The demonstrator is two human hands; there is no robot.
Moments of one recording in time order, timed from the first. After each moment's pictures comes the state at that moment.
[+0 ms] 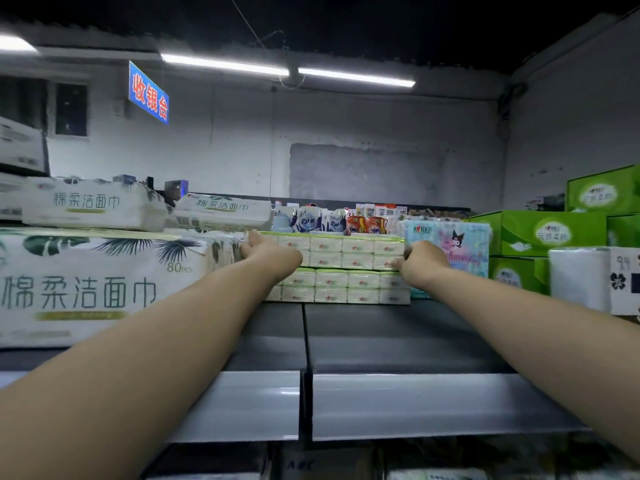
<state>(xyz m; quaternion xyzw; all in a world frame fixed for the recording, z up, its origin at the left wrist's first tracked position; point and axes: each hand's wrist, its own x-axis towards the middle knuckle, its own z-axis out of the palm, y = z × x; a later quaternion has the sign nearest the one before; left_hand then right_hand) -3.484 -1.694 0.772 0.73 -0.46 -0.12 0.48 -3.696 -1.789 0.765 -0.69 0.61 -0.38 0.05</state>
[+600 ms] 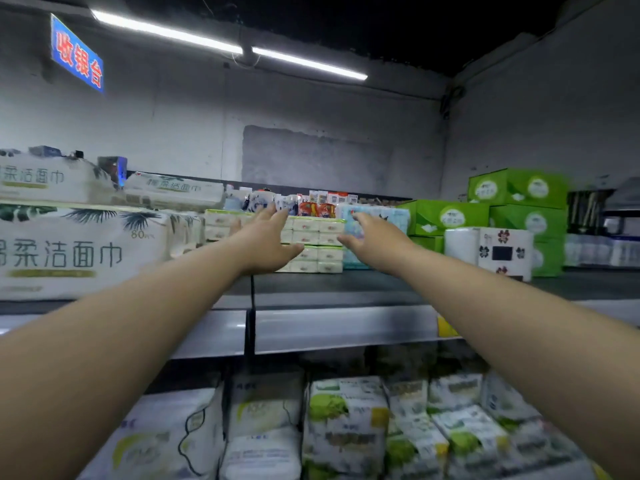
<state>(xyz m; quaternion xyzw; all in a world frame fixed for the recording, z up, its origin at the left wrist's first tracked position) -3.532 -1.631 0.766 0.65 -0.71 0.11 0.24 -3.732 -1.669 0.776 -0.78 0.55 -0.28 -0.08</state>
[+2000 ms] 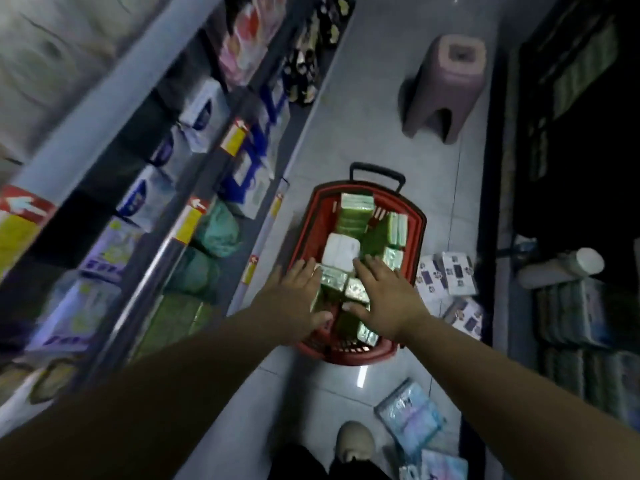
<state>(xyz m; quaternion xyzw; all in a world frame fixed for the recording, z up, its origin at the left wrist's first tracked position) -3.986 -1.445 0.047 0.08 -0.95 -0.09 -0.29 -4.093 -1.281 0.022 -0.40 0.88 -0.03 0.27</state>
